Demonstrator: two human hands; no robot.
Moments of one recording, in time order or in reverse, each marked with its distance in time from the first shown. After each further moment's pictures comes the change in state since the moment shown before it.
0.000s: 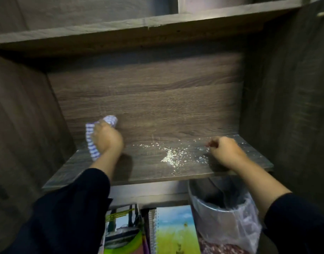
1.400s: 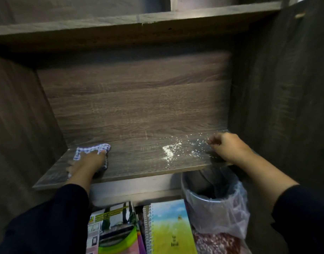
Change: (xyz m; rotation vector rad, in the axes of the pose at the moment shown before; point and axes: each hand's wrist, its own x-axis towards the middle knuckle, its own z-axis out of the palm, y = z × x) left_hand 0.035 -0.119 0.028 0.394 -0.474 -0.087; right_hand -0.023 0.017 -0.020 -0.072 -0.011 -0.015
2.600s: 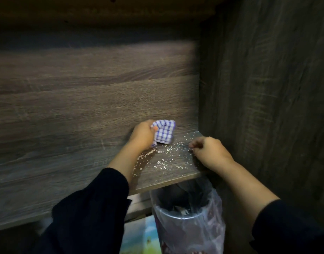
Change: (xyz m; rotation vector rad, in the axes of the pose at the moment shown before) left_hand -0.106 0.274 0.075 -0.354 -0.154 0.780; right_hand 0.043 0.055 0.007 0.118 0.054 0.151
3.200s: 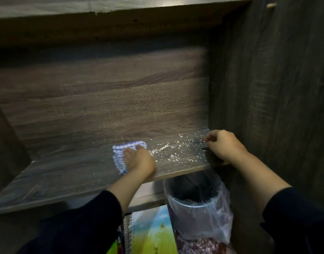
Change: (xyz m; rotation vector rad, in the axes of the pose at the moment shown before) left_hand -0.085 -0.047 -0.002 0.386 0.068 -0.452; right_hand -0.025 -0.013 -0.026 0.009 0.008 -0.003
